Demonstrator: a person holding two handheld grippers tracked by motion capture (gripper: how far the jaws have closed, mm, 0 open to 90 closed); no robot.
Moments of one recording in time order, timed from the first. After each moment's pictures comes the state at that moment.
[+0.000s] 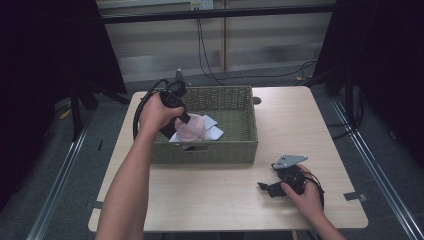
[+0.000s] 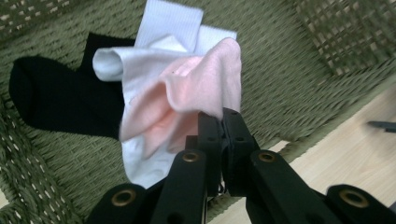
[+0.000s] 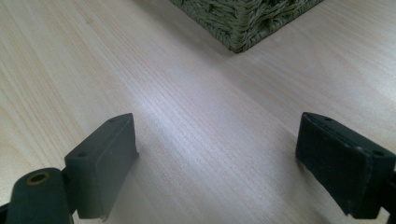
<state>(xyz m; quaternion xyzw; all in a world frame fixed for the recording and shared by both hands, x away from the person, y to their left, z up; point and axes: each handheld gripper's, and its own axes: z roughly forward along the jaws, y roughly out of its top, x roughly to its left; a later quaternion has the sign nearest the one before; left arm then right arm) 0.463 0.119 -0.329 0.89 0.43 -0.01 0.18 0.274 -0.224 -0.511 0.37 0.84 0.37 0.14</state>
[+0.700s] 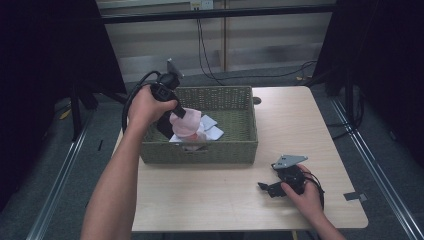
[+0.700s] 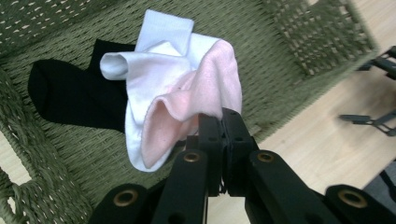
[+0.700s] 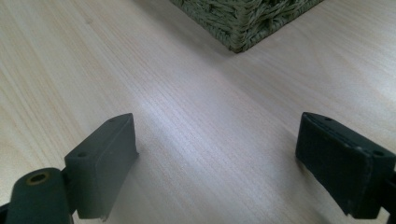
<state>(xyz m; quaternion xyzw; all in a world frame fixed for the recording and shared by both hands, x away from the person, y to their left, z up) 0.449 0.132 -0.285 0.88 0.42 -0.01 0.20 0.274 -0.224 -0.511 0.37 0.84 0.37 0.14</state>
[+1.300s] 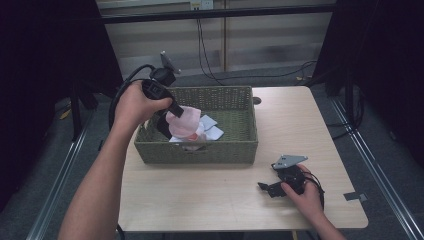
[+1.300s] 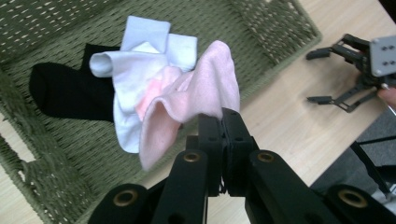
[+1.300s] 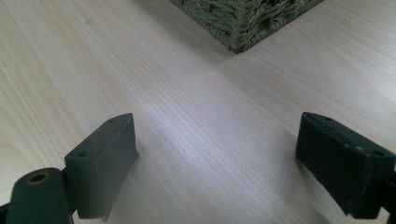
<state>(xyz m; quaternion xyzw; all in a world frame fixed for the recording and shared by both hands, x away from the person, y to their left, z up) 0.411 0.135 -0.243 0.90 0.39 -0.02 0.22 0.274 -0.224 -0.511 0.37 0.84 0.37 0.14</state>
